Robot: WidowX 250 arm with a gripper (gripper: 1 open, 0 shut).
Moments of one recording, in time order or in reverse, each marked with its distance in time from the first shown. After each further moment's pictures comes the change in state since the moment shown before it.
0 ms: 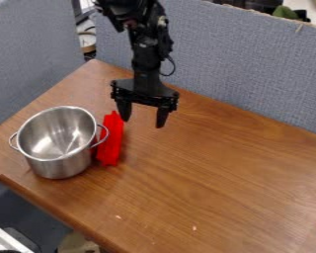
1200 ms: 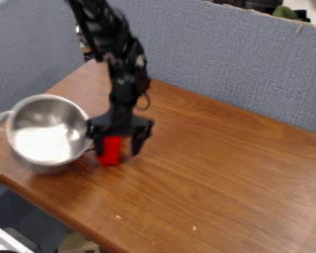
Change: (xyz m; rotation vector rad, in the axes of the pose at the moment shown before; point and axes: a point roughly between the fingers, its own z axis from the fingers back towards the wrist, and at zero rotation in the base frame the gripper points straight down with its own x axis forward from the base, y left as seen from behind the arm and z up) arm -0.036 0.050 -0.064 0.059 0.077 0.380
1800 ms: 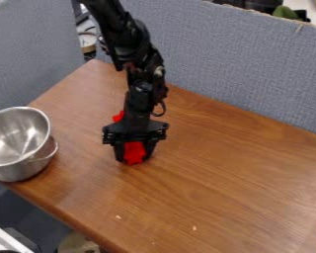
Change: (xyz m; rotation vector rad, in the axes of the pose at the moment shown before) arm -0.004 -0.039 0.006 0.010 -0.046 -0.030
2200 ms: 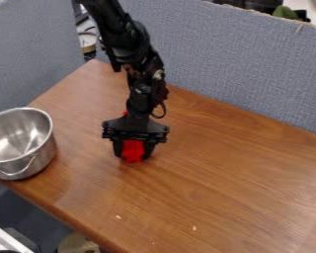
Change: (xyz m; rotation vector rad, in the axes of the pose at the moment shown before) arm 0.006 0.003 0.000 0.010 -0.059 -0.196
